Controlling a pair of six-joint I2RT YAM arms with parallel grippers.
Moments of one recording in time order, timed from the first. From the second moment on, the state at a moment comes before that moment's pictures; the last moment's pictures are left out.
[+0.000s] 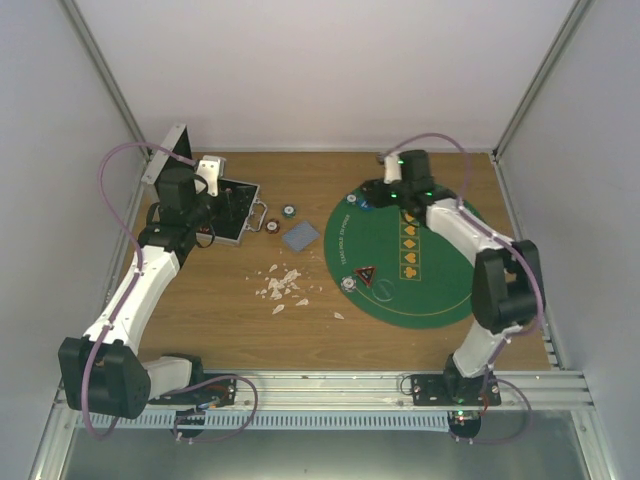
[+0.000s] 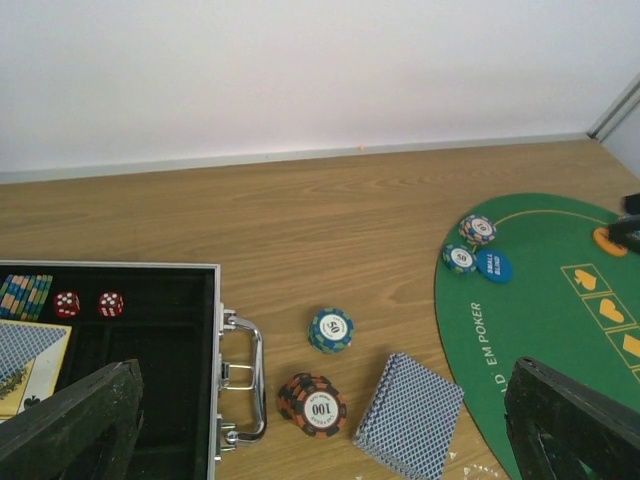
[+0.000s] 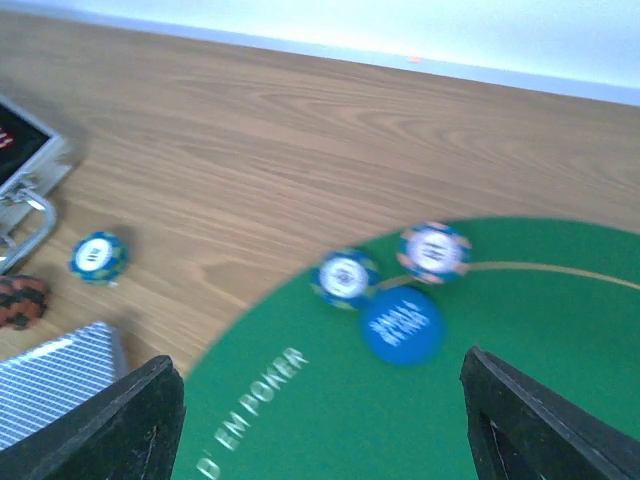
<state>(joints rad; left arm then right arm) -0.11 1.21 1.01 -0.24 0.26 -0.09 0.23 1.70 1.24 -0.18 -0.20 0.06</state>
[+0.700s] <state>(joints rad) -0.11 1.21 1.01 -0.24 0.28 -0.09 0.62 2.41 2.06 -0.44 -0.10 0.01</state>
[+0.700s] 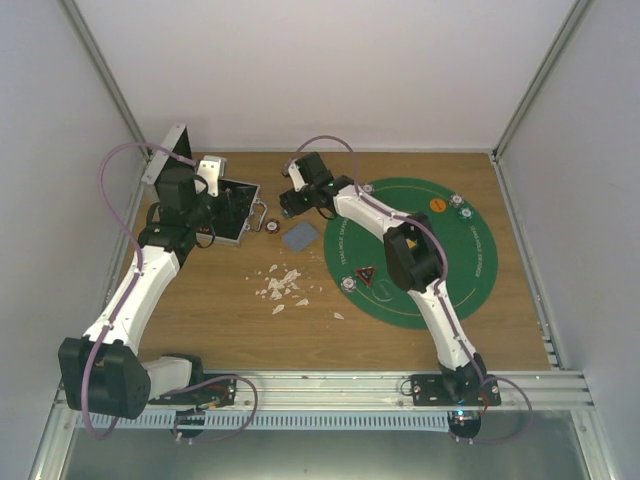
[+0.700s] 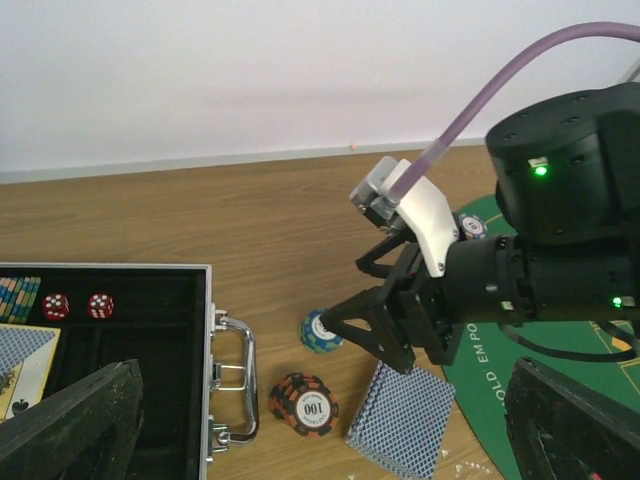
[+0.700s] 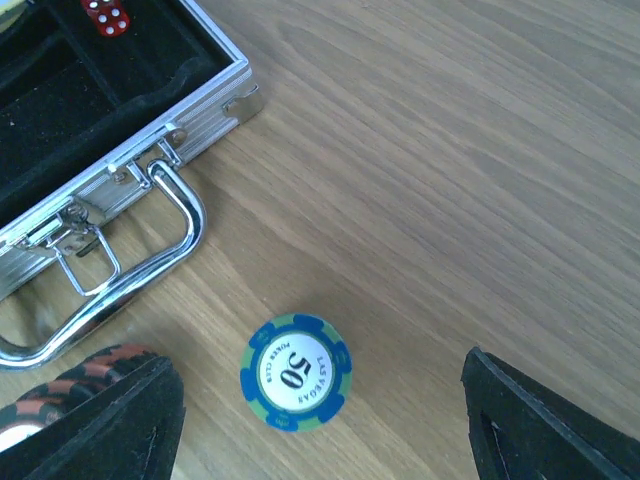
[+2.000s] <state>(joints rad) -0.11 1.21 1.01 -0.24 0.32 -0.10 0.64 2.60 2.24 -0.55 -0.11 -0.07</state>
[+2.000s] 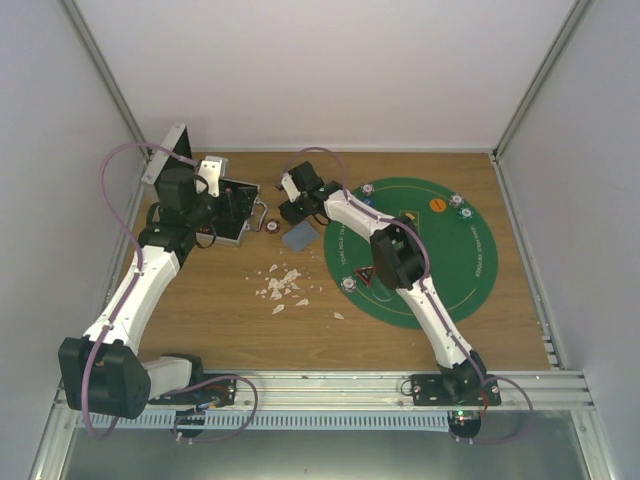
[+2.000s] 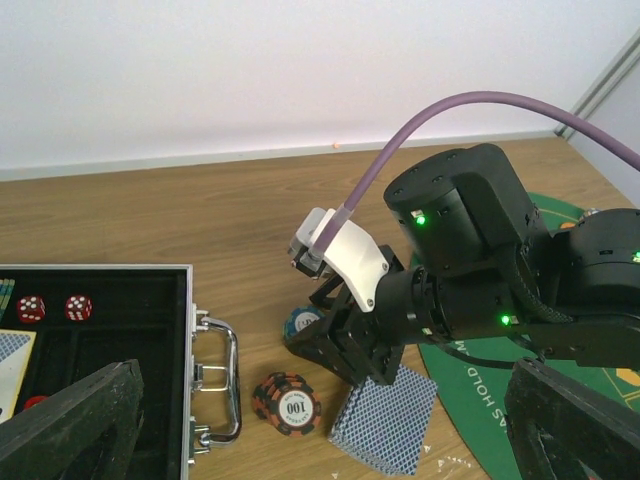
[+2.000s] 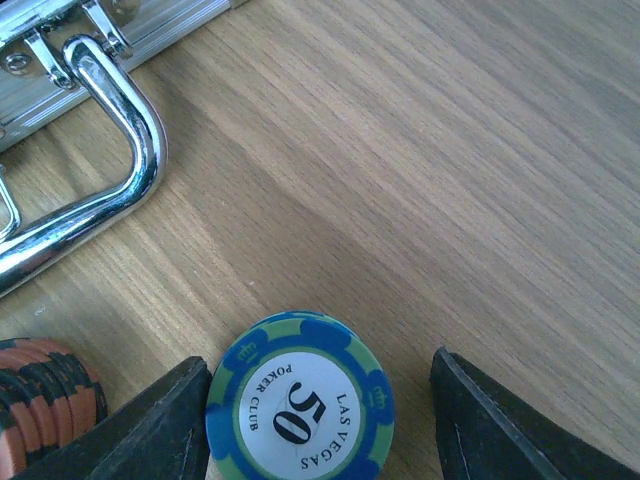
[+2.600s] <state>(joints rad) -0.11 1.23 1.01 -0.24 0.33 -0.11 0.65 2.60 2.24 -0.56 -0.11 -0.12</state>
